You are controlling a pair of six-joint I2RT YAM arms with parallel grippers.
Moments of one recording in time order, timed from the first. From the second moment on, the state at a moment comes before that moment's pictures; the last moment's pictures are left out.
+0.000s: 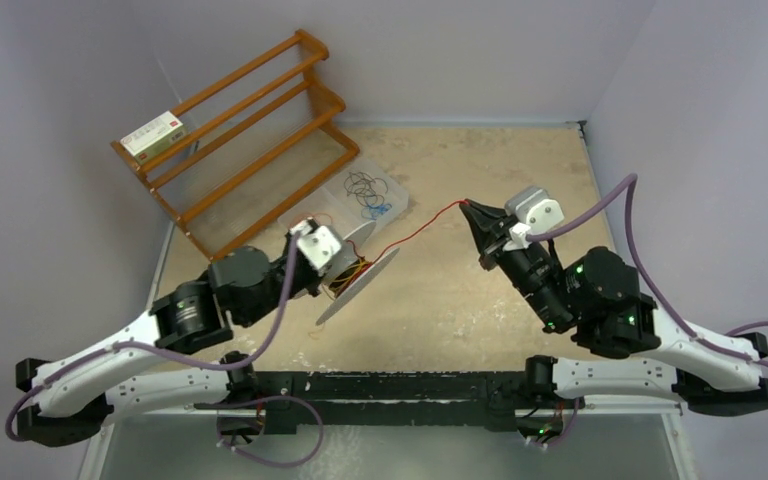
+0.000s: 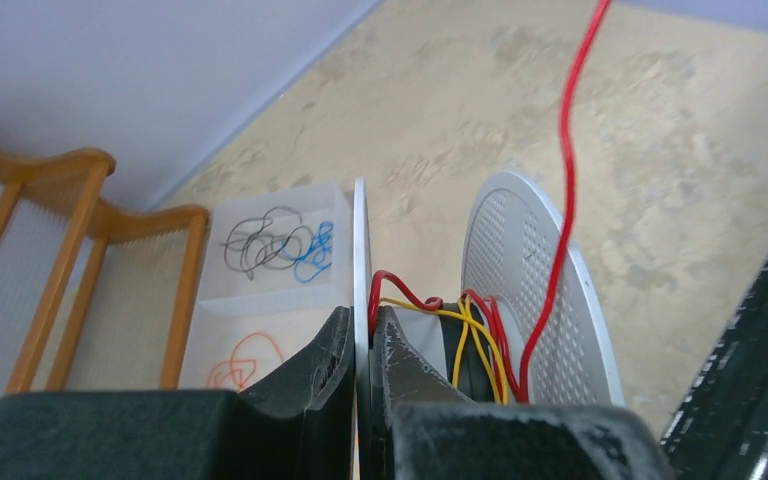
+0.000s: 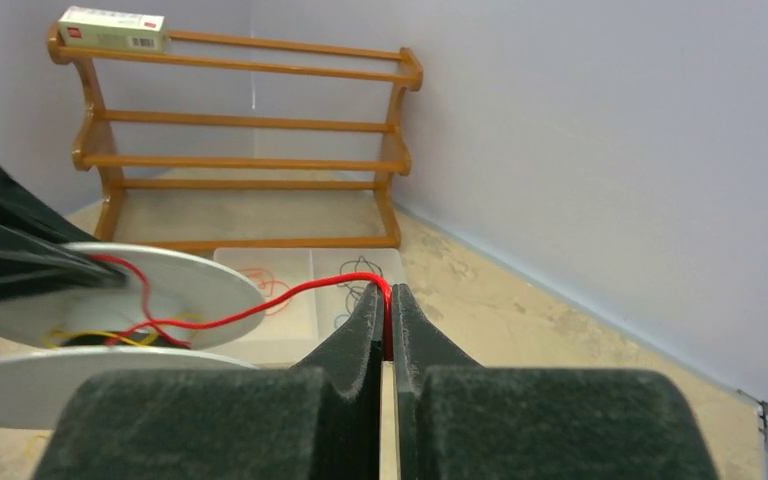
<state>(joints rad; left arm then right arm) -1.13 0.79 1.01 -0.42 -0.39 0.20 1.35 0.78 1.18 -0.19 0.77 -0.34</state>
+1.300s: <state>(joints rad) -1.13 0.87 1.13 -0.21 -0.58 0.03 1.14 1.20 0.43 0.59 0.29 0.26</state>
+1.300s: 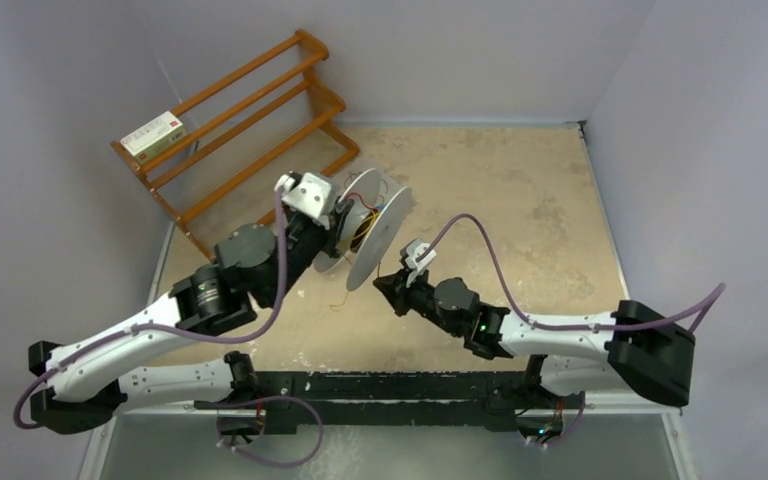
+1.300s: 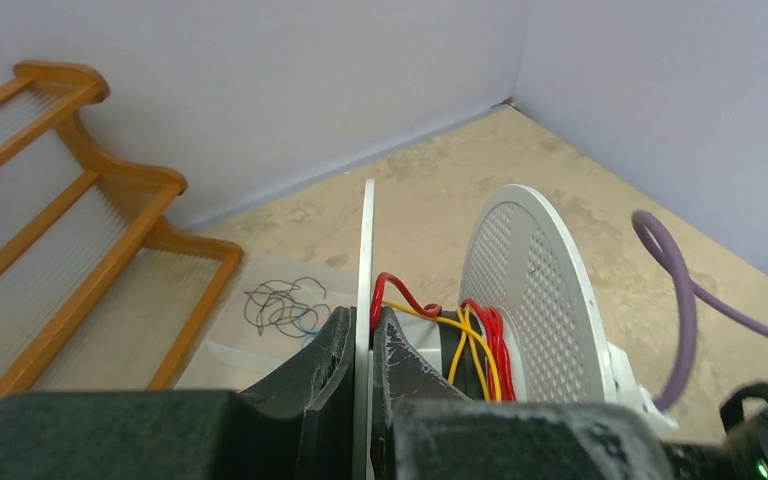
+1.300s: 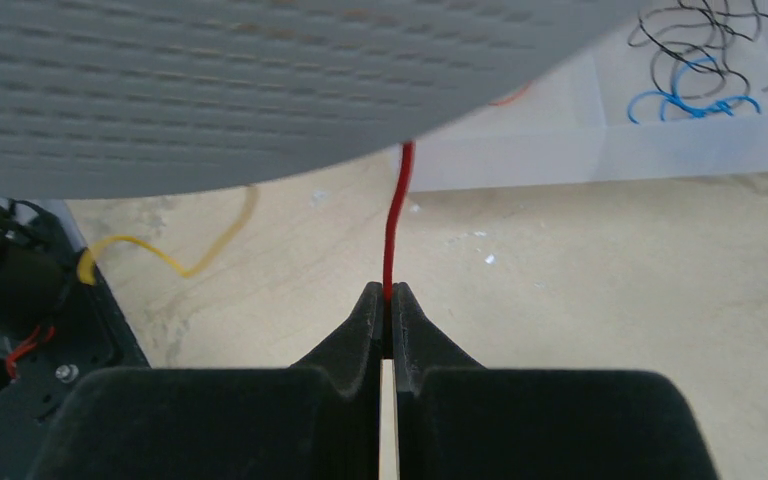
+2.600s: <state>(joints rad) -1.12 1.05 0.95 -0.03 -1.08 -0.47 1.22 1.14 0.54 0.48 0.47 0.37</state>
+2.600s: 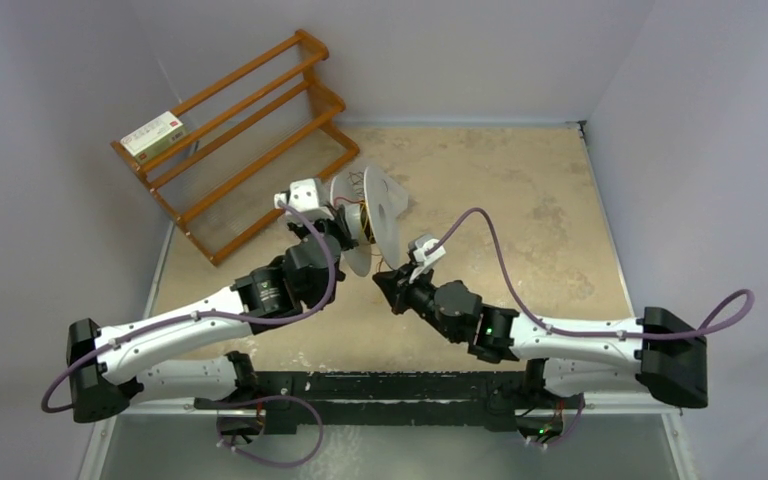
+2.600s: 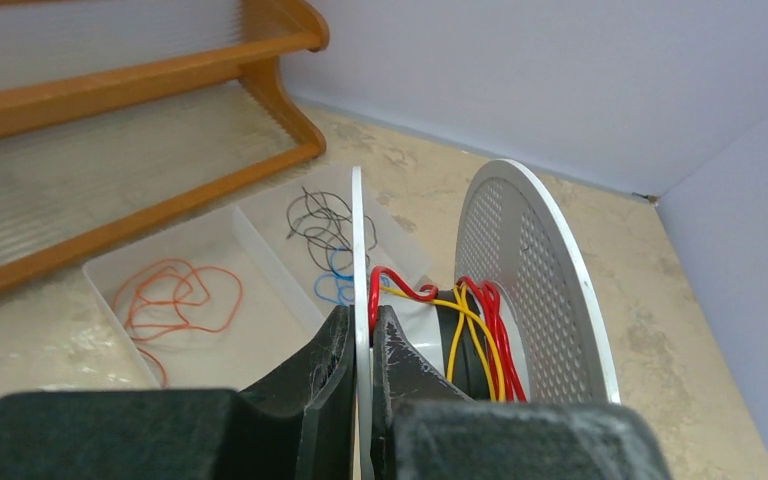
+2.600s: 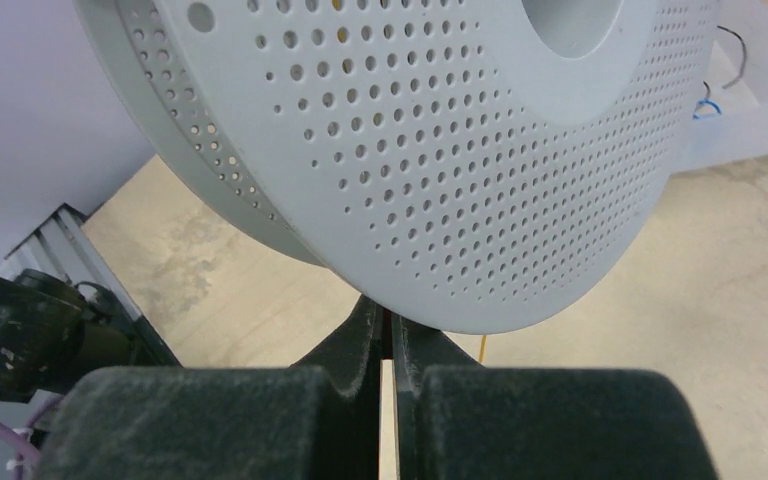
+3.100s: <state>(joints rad) -1.12 1.21 0.81 0.05 -0.98 -0.93 1.23 0.84 0.47 0.09 0.62 0.50</state>
